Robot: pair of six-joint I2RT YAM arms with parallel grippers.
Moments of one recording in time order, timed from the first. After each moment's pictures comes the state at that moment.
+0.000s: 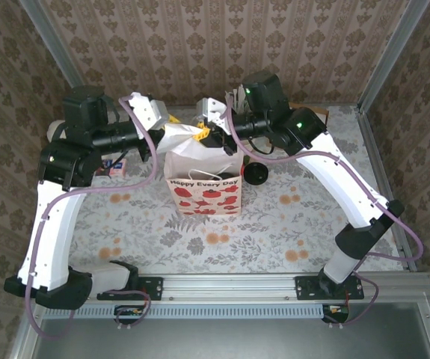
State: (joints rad) left arm -0.38 1.23 1.79 -0.92 0.75 0.54; right arm 0.66 1.67 2.03 -0.82 -0.62 -0.60
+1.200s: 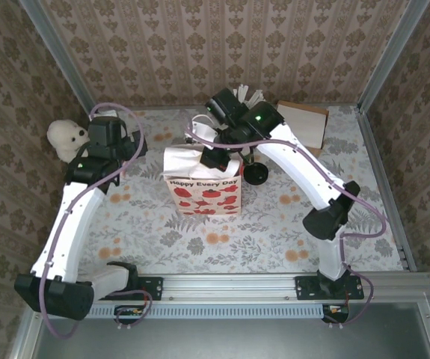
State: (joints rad) left arm -0.25 1.16 1.28 -0.80 -0.32 -0.30; right arm 0.74 1.99 2.34 -1.38 -0.28 -0.43
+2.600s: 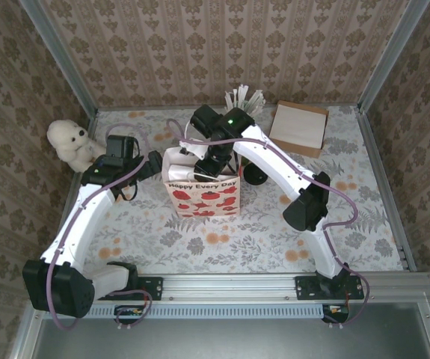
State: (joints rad) left arm -0.24 1.16 1.05 -0.75 -0.02 -0.55; right arm 0.76 2.17 2.40 -1.50 -0.30 -0.21
